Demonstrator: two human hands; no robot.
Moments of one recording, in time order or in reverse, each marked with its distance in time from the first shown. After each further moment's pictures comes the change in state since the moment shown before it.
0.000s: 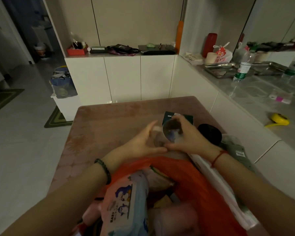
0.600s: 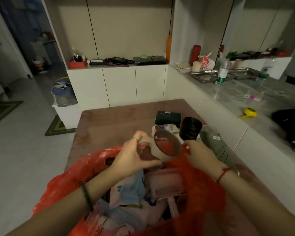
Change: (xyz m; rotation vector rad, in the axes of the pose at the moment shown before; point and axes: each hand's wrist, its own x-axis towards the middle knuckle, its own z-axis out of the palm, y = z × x) left_hand -0.135 0.032 0.043 -0.053 0.290 0.299; right_hand -0.144 -0.029 -0.005 -0.361 0.065 0.226
